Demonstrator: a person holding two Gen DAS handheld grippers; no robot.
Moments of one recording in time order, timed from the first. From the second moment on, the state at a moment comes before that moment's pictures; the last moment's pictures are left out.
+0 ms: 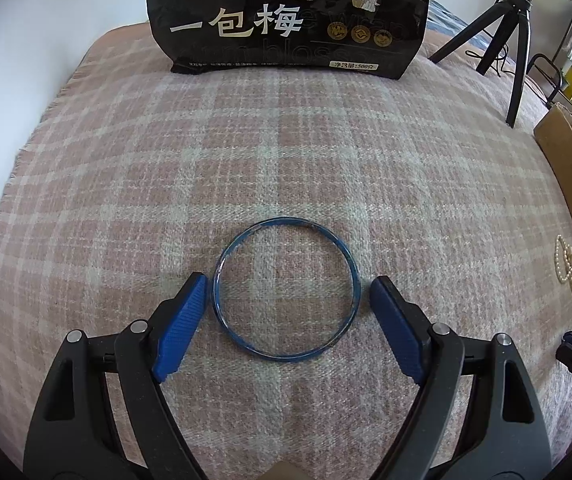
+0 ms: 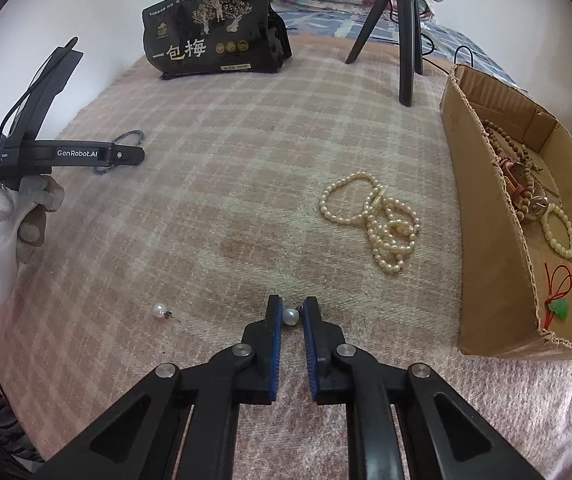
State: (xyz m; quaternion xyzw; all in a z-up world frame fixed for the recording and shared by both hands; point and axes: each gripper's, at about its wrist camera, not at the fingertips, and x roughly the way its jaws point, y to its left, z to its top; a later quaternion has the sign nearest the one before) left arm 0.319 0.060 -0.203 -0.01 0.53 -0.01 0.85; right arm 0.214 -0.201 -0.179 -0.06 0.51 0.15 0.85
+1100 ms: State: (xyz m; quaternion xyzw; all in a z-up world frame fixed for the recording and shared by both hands) left arm 0.298 0.077 -0.170 0.00 0.49 0.01 0.87; right arm 0.199 -0.206 -0.133 -0.04 0.46 0.18 0.87
